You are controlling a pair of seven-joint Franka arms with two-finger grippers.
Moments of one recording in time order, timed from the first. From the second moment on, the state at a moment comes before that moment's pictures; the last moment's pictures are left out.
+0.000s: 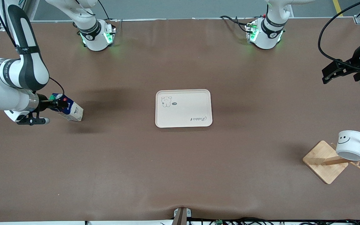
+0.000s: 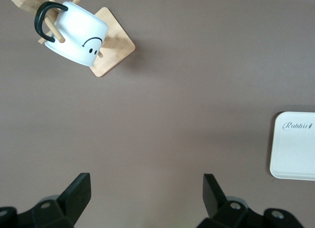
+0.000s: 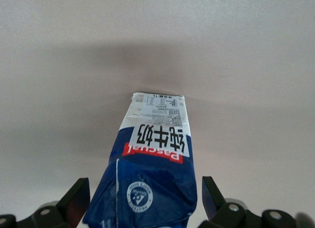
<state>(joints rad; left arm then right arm) -0.01 0.00 -0.08 -1.51 0.07 1.52 -0.13 -0.13 0.21 0.00 -2.05 0.01 1.99 -0.15</state>
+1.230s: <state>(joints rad) -0.01 -0.04 -0.08 -1.57 0.07 1.53 -0.12 -0.12 0.31 0.02 -1.36 0.01 1.44 -0.15</state>
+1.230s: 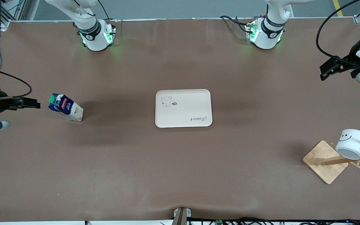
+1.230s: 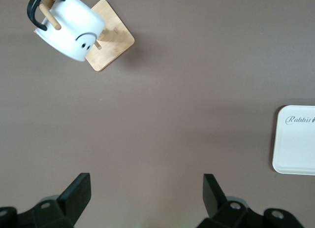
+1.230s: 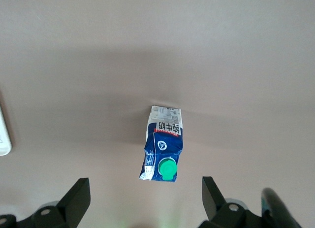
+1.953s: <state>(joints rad) -0.03 -0.04 -0.08 -1.57 0.06 1.49 -0.12 -0.08 0.07 0.02 -1.31 0.02 1.22 -0.14</state>
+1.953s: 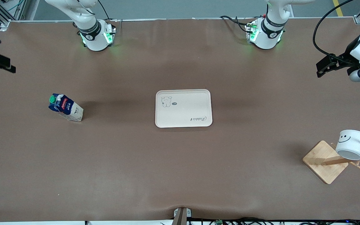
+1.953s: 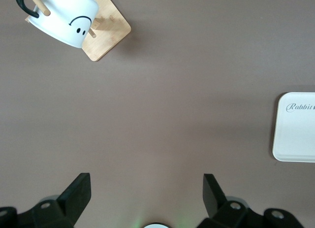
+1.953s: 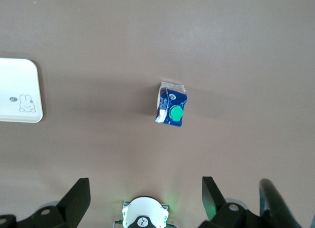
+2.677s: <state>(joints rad) -0.02 -0.04 -0.08 -1.57 0.03 1.48 -0.06 -0.08 -0.02 0.02 -1.50 0.02 1.35 -0.06</state>
